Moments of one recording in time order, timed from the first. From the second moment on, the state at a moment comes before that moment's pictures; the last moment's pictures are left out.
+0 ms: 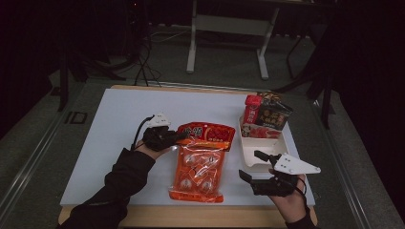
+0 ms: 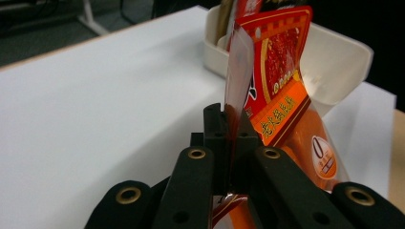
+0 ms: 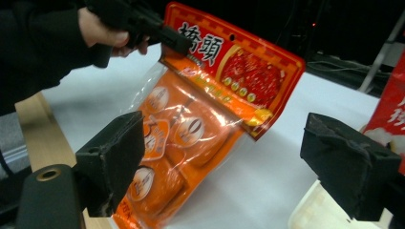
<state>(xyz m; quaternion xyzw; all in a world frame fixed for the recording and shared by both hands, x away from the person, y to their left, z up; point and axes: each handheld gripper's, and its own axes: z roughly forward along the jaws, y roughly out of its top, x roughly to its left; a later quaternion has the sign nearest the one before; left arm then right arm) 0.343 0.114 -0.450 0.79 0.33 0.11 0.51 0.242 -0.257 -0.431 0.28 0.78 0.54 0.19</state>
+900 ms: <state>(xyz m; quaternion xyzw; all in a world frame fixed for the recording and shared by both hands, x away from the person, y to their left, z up) 0.313 0.119 -0.431 0.78 0.27 0.09 0.56 0.314 -0.229 -0.431 0.30 0.78 0.53 0.13</state>
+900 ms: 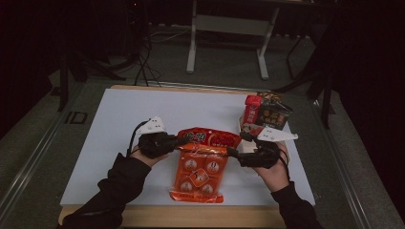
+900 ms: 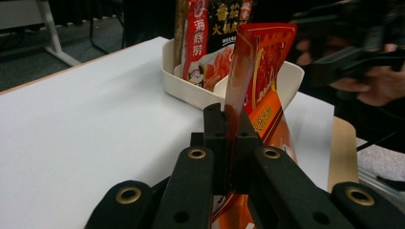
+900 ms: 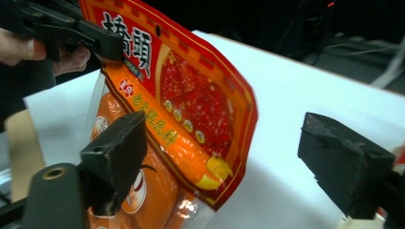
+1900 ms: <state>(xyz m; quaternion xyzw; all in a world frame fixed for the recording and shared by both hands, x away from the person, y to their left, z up) 0.299 0.126 -0.417 0.78 0.26 0.06 0.56 0.302 -0.212 -0.421 0.24 0.81 0.53 0.04</state>
